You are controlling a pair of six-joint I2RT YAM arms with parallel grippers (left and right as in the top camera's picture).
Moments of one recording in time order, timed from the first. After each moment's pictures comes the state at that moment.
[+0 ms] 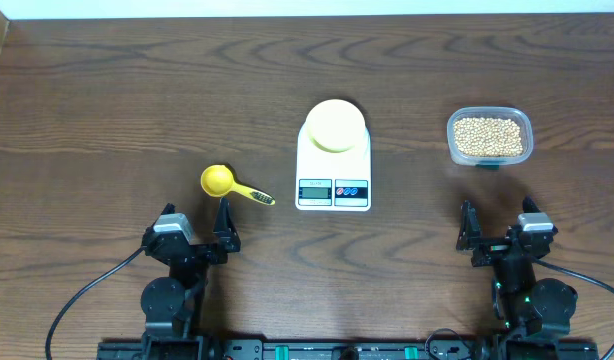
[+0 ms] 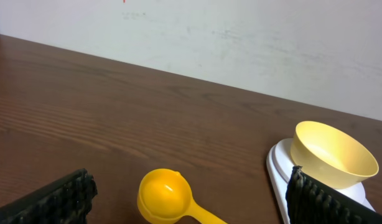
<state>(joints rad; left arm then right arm) -0.03 0.01 0.03 -0.13 0.00 -0.22 -0.08 0.01 0.03 -0.11 -0.16 0.04</state>
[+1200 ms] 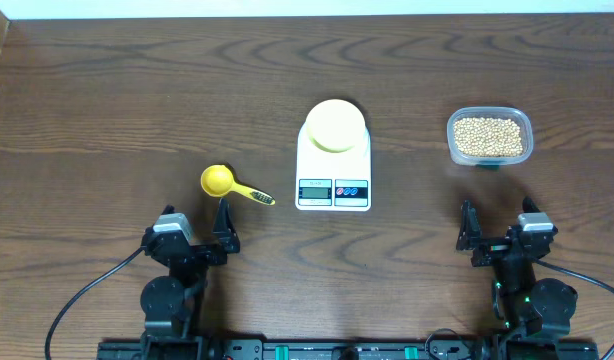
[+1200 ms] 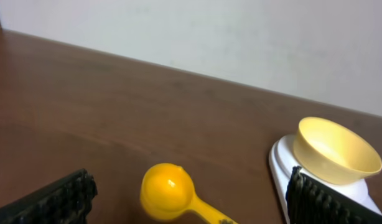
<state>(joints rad) -0.03 0.01 0.05 -0.17 -0.01 -0.23 -0.08 0.01 0.03 -0.11 -0.16 0.04</state>
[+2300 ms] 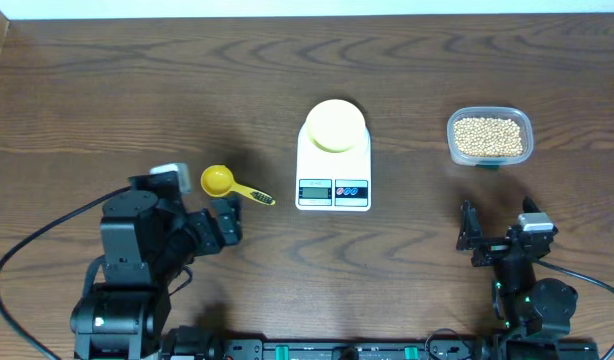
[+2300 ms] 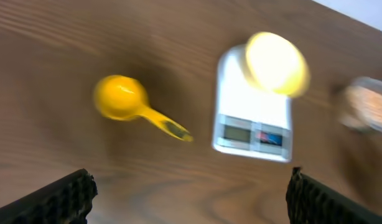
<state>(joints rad) -0.03 0.72 0.88 -0.92 0.26 -0.30 -0.08 0.01 0.03 -0.11 -0.16 0.04</state>
